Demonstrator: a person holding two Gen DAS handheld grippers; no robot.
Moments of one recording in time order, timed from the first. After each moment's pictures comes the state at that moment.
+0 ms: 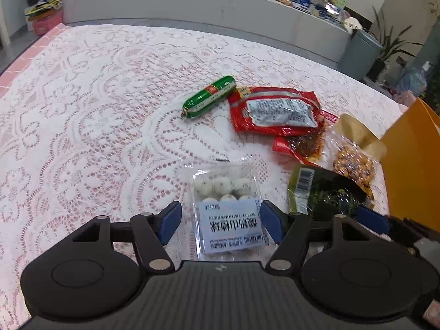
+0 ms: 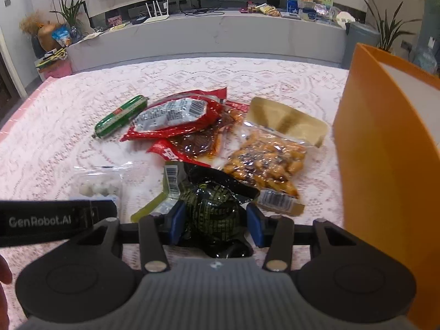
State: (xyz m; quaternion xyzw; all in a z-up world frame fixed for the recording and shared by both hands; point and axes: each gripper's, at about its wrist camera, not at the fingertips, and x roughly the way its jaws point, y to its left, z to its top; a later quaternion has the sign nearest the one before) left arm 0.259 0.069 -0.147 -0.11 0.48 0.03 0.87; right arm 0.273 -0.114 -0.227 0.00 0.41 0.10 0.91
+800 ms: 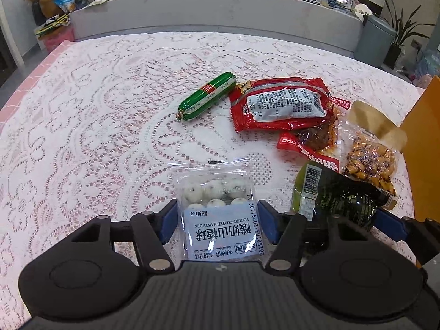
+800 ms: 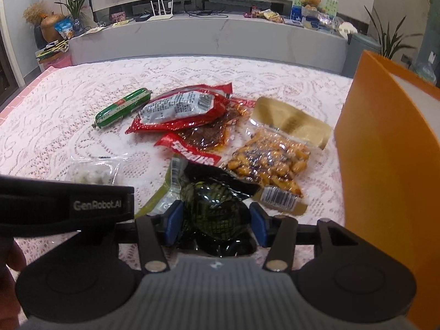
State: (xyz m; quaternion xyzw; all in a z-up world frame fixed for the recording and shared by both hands) left arm 0.266 0.048 -0.159 -0.05 0.48 0.07 0.87; right arm 0.266 -0.103 -0.234 -0.03 0.40 0.10 0.91
